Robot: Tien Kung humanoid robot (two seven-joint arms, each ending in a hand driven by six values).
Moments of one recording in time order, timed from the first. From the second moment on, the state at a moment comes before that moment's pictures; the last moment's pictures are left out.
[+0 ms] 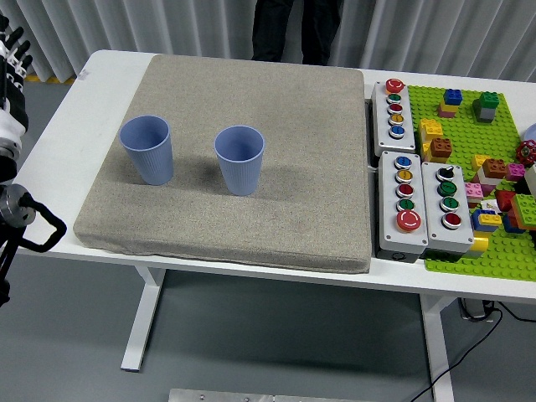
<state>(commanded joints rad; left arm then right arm) -0.27 0.41 -1.34 -1.31 0.67 0.28 -0.25 0.19 -0.10 1.35 0.18 -1.44 -0.02 -0.21</state>
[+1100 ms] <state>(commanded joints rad) -0.04 0.41 -1.23 -1.39 0.91 0.14 -0.23 0.17 -0.09 1.37 0.18 -1.49 -0.01 -0.22</state>
